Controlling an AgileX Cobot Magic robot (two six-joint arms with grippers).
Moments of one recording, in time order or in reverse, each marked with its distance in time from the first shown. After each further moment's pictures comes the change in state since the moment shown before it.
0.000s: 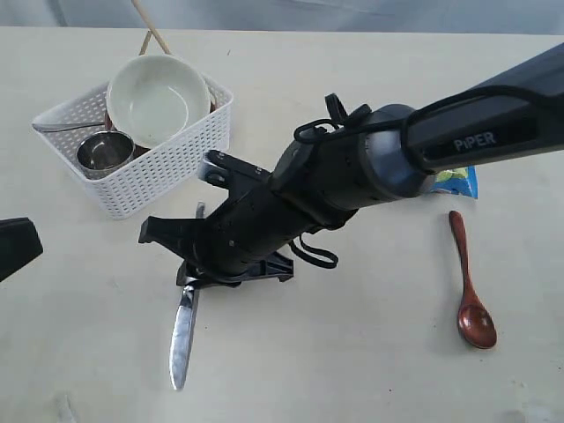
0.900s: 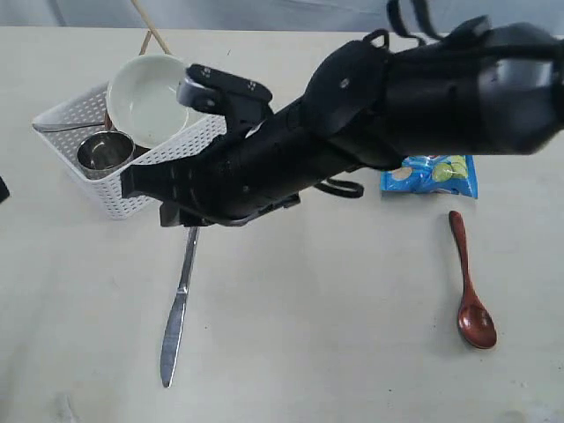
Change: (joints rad) left arm 0.000 0.000 0.000 0.028 -0.188 -0.094; right arm -0.014 -0.276 -0.002 -0.281 0.012 0.004
